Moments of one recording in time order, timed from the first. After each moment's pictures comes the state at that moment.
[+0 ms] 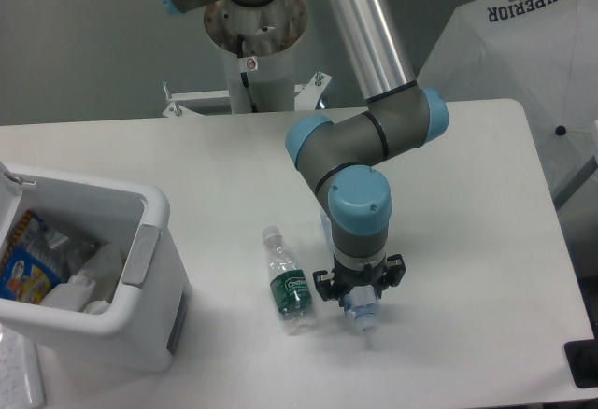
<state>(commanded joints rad) 2.46 -2.14 -1.54 -0.85 1.60 0.27</state>
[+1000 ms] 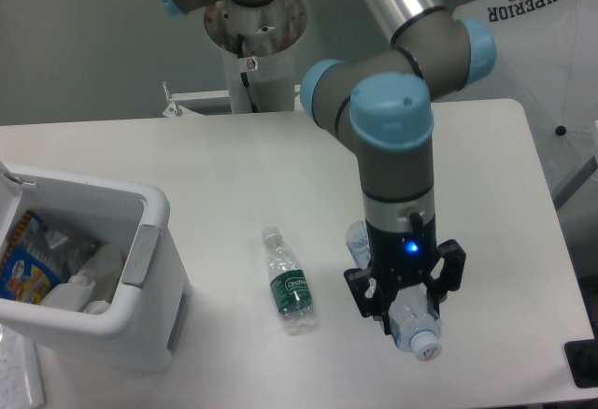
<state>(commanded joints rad) 2.47 -2.02 -1.26 -0.80 1.50 0.19</state>
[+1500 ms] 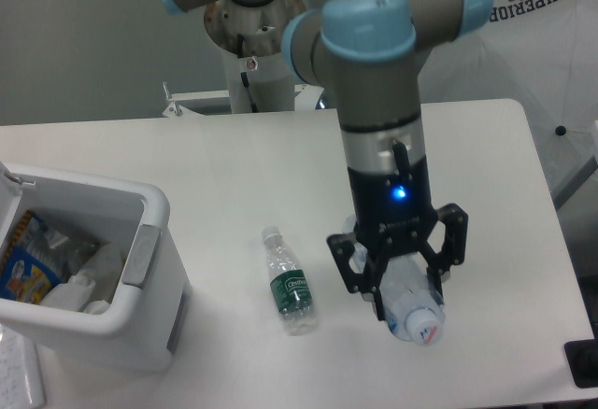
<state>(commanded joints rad) 2.42 -1.93 -1.25 -0.76 1.47 0.19</state>
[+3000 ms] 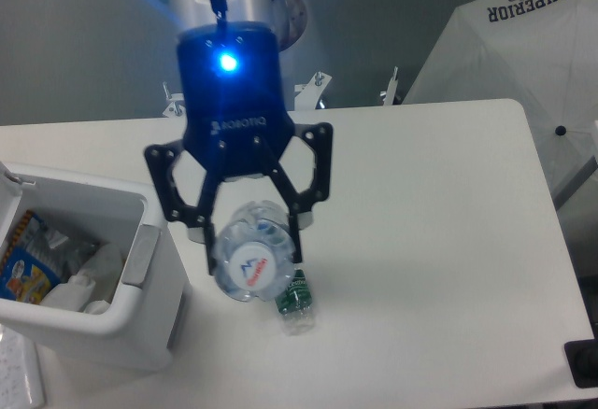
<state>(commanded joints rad) 2.23 -1.84 -1.17 -0.65 1.47 0.02</state>
